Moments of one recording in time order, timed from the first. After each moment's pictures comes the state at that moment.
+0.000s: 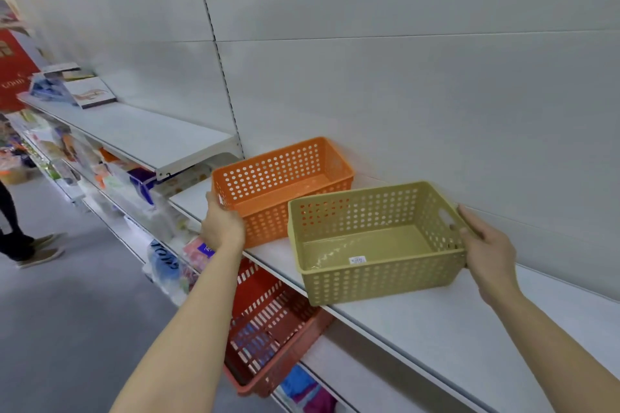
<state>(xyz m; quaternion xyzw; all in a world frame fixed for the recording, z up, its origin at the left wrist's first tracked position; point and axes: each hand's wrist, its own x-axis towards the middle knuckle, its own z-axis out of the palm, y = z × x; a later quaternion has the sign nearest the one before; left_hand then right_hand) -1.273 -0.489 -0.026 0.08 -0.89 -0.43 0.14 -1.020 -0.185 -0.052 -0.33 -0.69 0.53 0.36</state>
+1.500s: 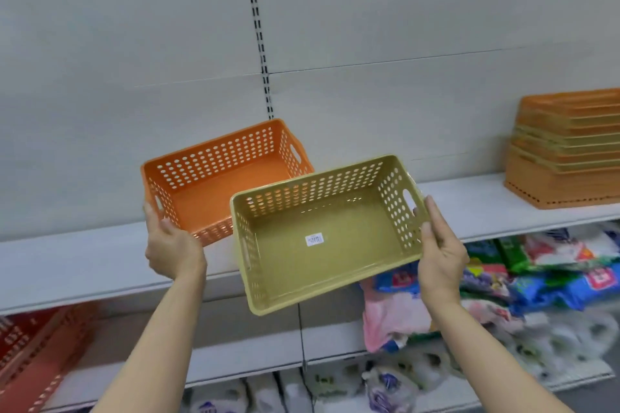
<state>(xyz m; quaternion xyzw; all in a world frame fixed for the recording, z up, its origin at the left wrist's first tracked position) -0.659 -0.297 0.025 -0.14 -0.76 -0.63 0.06 -0.322 -0.228 -0.019 -0.40 -0.49 0.32 0.70</state>
